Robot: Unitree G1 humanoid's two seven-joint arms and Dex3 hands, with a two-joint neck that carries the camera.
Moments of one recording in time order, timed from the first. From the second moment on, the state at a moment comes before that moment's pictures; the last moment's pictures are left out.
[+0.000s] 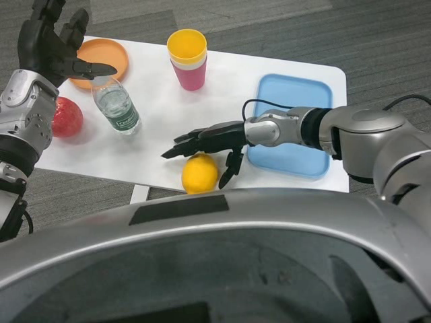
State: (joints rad) left arm -0.56 0.44 -0.42 0.81 -0.84 -0.40 -0.24; right arm -0.69 -0.42 1.46 0.89 0.06 -0.79 0.04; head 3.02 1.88
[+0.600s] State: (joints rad) left arm -0.56 0.44 -0.42 0.81 -0.84 -0.40 -0.24; right arm -0.74 -0.39 1.57 0.98 0.02 -0.83 -0.03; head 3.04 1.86
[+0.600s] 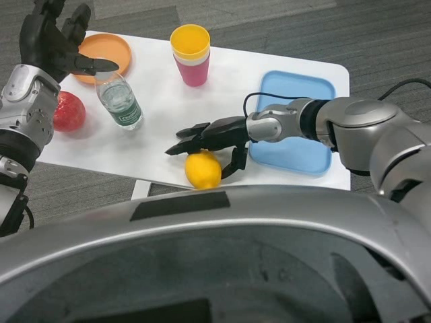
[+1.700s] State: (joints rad) left arm -0.56 0.44 -0.43 0.81 -0.84 -0.40 -0.24; right arm -0.68 -0.44 1.37 1.09 0.05 -0.87 0.00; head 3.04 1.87
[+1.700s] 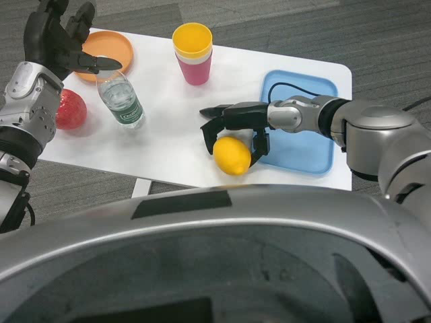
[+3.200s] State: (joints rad) left arm -0.55 0.23 -0.17 0.78 -0.73 -0.42 -0.24; right arm -0.41 -0.51 0.37 0.82 0.20 -1.01 -0.18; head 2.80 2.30
